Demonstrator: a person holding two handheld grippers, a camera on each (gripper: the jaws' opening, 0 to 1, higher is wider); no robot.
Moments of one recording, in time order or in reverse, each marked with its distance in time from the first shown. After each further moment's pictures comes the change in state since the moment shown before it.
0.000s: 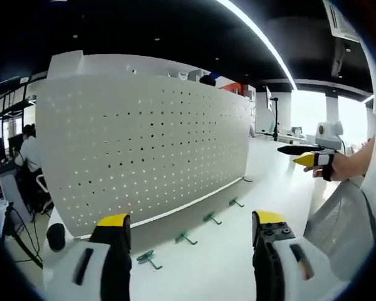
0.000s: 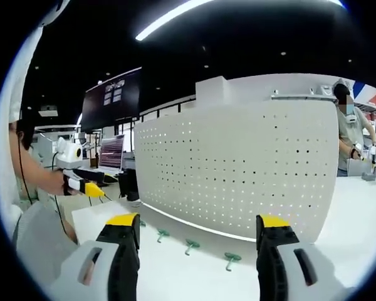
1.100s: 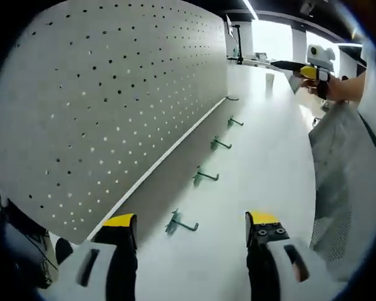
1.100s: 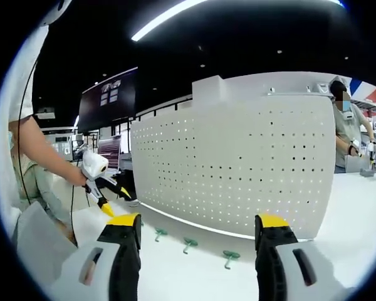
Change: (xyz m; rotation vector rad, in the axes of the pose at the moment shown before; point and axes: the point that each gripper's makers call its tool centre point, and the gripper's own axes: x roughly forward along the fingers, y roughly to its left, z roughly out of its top) left arm 0.037 0.059 -0.087 0.288 0.479 -0.223; right arm -0.001 -0.005 -0.005 0.016 -0.001 -0.018
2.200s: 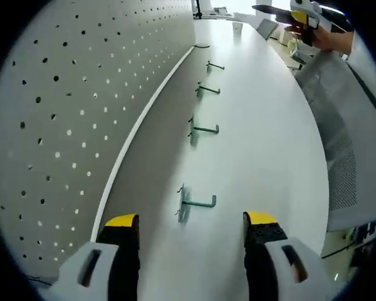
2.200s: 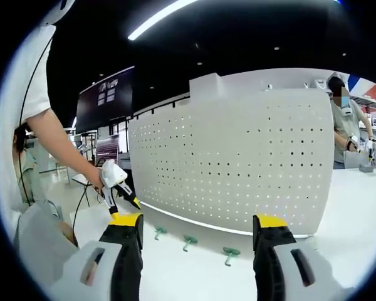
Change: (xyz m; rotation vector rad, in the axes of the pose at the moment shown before) left arm 0.048 0.020 -0.042 0.215 0.292 -0.204; right arm 0.000 -0.003 -0.005 0.021 0.016 -0.010
